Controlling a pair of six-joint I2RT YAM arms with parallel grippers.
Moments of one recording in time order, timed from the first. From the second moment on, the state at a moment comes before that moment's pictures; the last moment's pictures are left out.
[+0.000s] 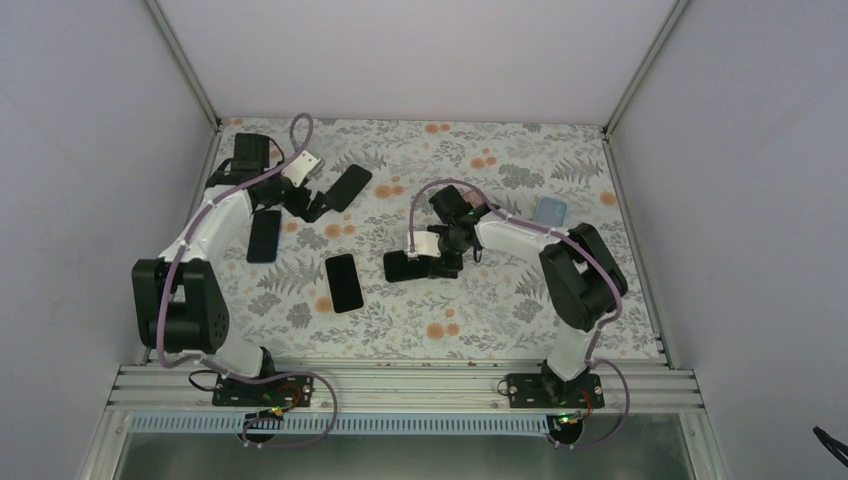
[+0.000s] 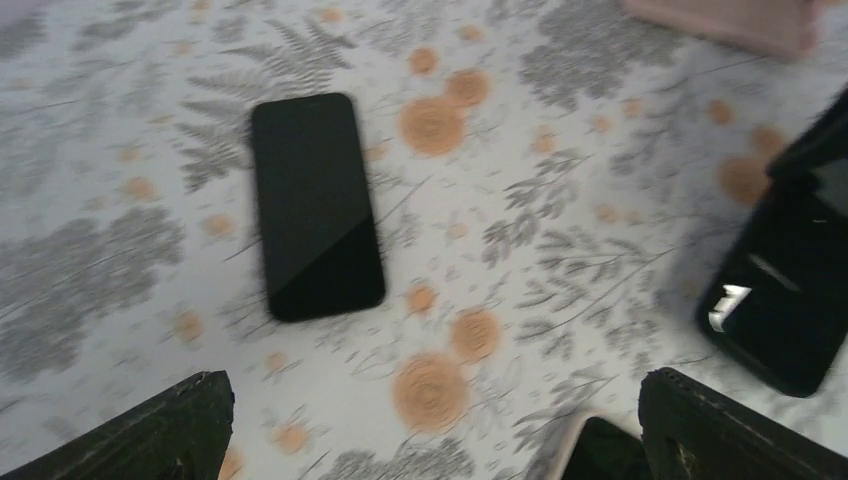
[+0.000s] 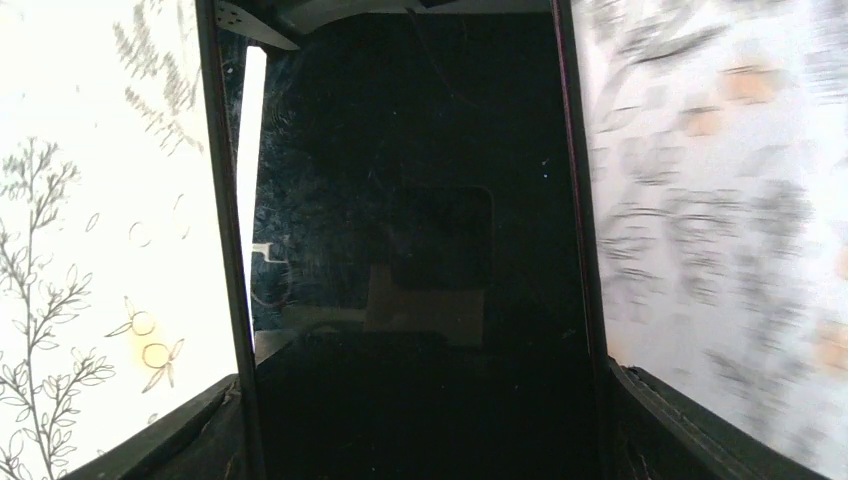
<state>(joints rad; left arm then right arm) -0.01 1.50 1.15 -0.56 0.49 0.52 0.63 1.83 1.14 -0.57 -0.25 -1.00</state>
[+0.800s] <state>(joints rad) -0.22 2.06 1.79 -1.20 1.02 0.61 0.65 1.69 1.31 -0.34 -0.04 -0.77</state>
